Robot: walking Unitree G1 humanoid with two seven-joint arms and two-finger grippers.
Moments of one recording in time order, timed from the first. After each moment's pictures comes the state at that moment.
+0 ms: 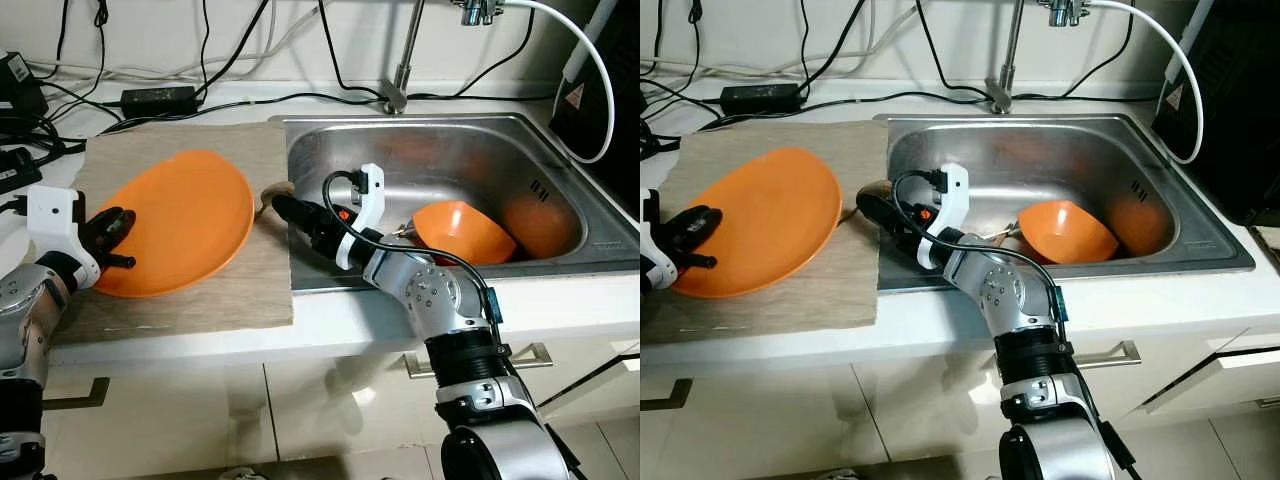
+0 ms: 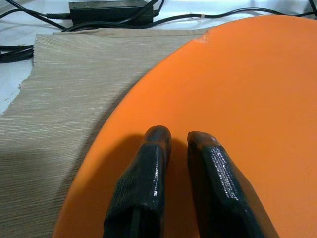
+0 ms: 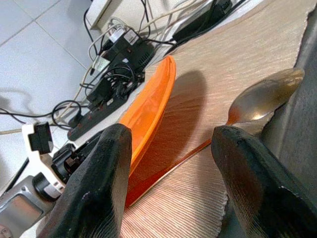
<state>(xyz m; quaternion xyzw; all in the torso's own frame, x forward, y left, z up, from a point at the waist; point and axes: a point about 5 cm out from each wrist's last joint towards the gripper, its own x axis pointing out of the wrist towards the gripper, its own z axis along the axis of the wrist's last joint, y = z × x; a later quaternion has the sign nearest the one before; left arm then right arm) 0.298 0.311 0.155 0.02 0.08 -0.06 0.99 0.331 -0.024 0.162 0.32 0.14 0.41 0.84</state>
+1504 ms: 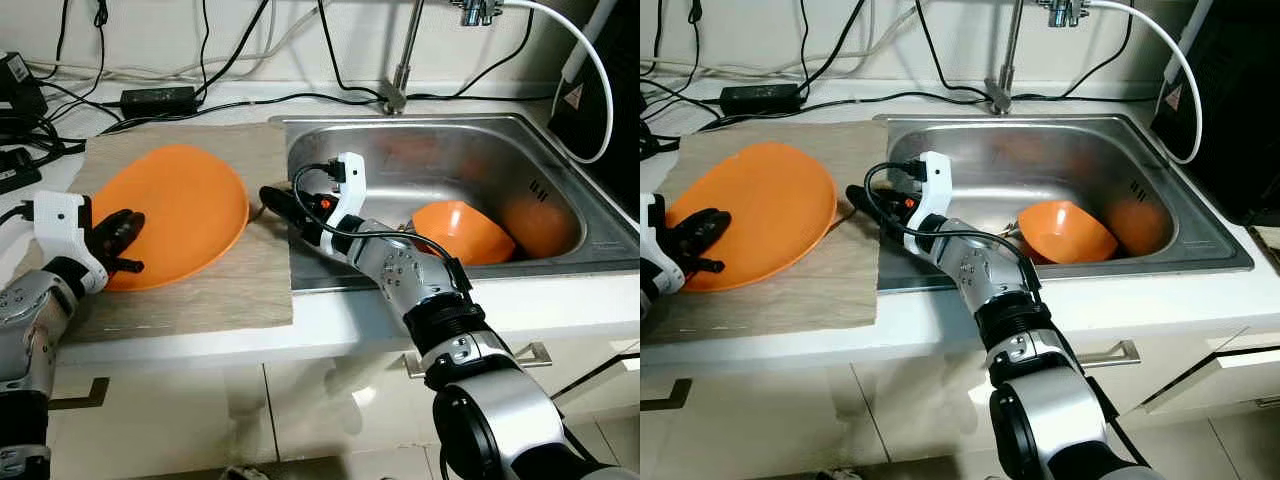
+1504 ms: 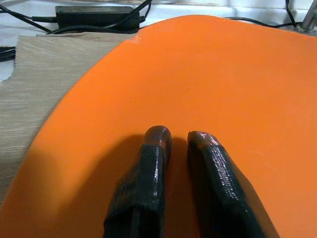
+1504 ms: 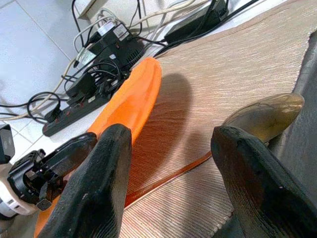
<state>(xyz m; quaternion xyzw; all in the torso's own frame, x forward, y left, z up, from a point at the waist) 0.292 0.304 0.149 0.01 0.07 -0.08 0.99 0.355 -0.006 0.159 0.27 0.13 0.42 0.86</state>
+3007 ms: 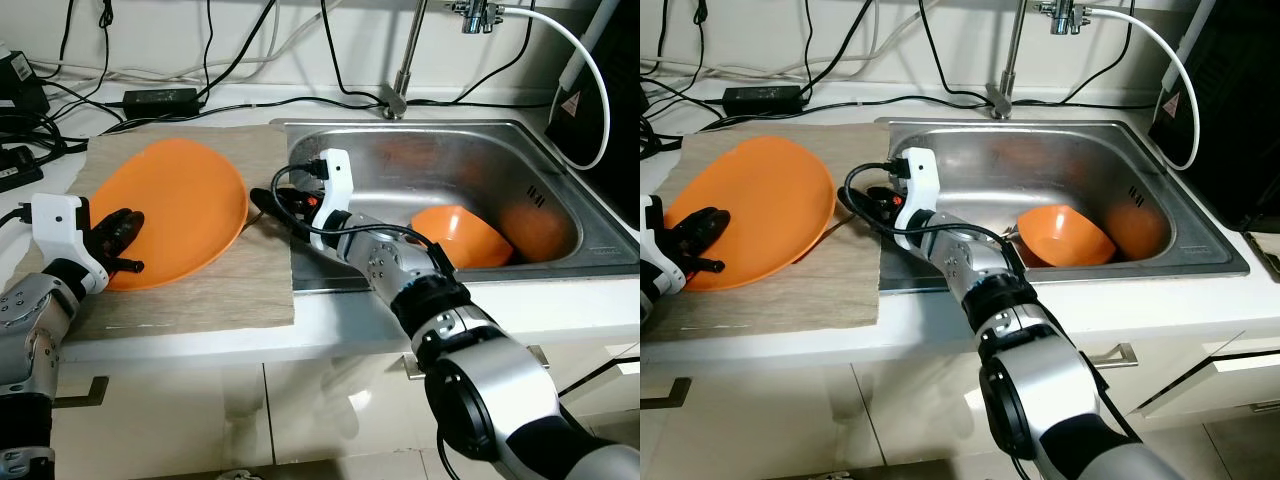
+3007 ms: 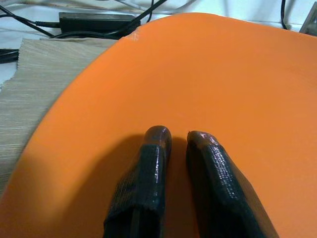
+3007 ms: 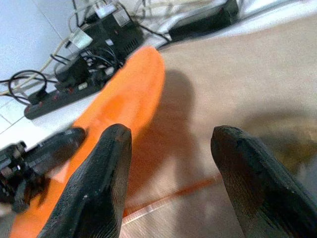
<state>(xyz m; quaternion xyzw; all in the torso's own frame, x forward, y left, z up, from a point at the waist) 0.291 0.298 0.148 0.00 0.06 -0.09 0.99 0.366 0.015 0.173 0.20 0.11 0.43 0.87</state>
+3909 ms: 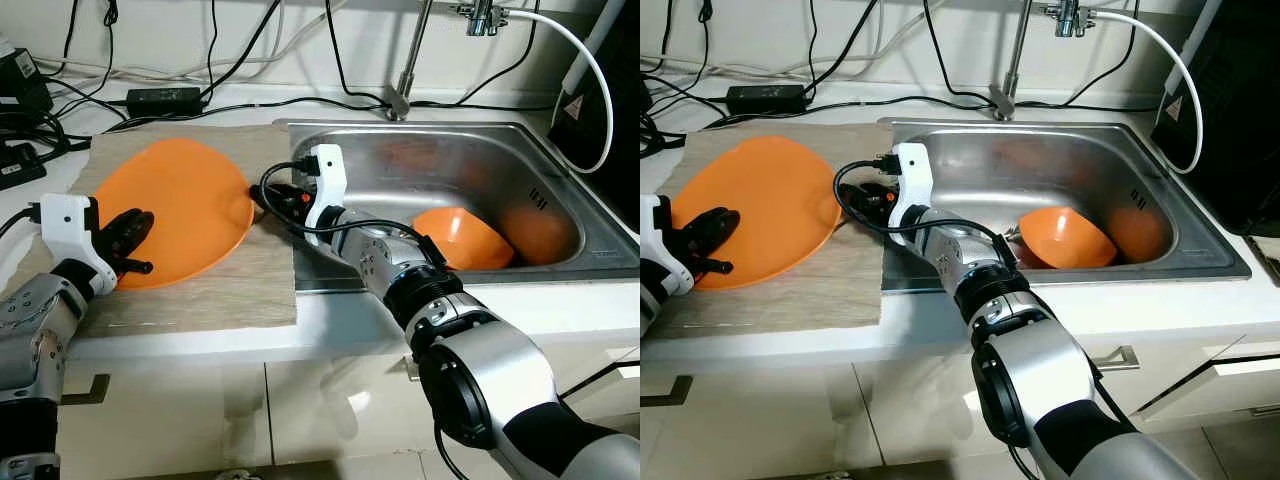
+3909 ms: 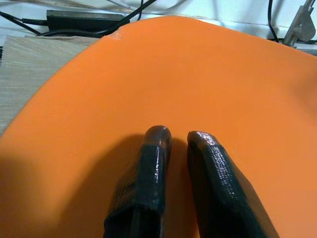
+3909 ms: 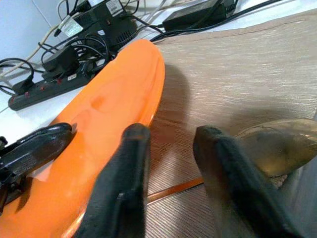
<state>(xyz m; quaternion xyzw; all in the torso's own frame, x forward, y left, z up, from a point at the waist) 0.290 0.290 0.151 -0.01 0.05 -0.10 0.99 0.366 0.014 0.161 0.18 0.13 0.42 0.88</state>
